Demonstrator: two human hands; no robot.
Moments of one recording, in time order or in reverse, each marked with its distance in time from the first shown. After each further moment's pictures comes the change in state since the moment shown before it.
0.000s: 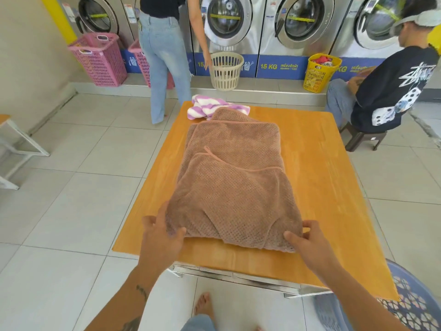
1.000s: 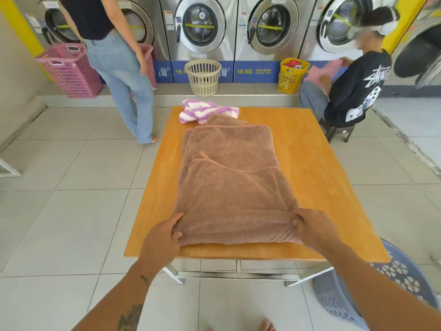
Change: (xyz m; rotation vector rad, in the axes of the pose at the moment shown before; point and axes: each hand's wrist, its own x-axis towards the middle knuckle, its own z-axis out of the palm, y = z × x) left_hand 0.031 -0.053 -0.023 0.127 -0.281 0.242; right_hand -0.018 -0.006 0.012 -0.668 0.130 -0.146
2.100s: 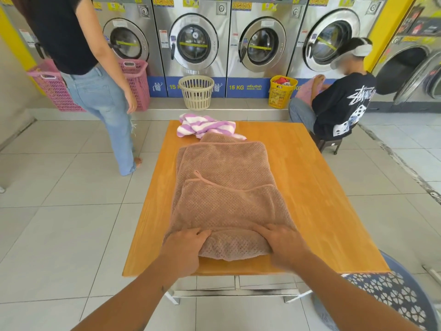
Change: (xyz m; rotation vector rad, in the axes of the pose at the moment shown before) left_hand 0.012 0.057 -0.008 0.667 -0.214 0.387; right_hand -0.016 -0.064 0.024 -0.467 -0.107 -0.416
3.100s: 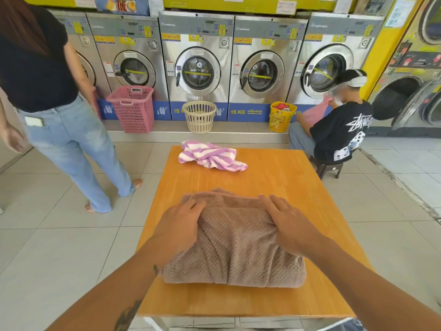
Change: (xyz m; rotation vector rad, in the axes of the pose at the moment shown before) left_hand 0.063 -0.026 -0.094 0.028 0.356 -0.028; right_hand 0.036 0.030 -0.107 0.100 0.174 -0.005
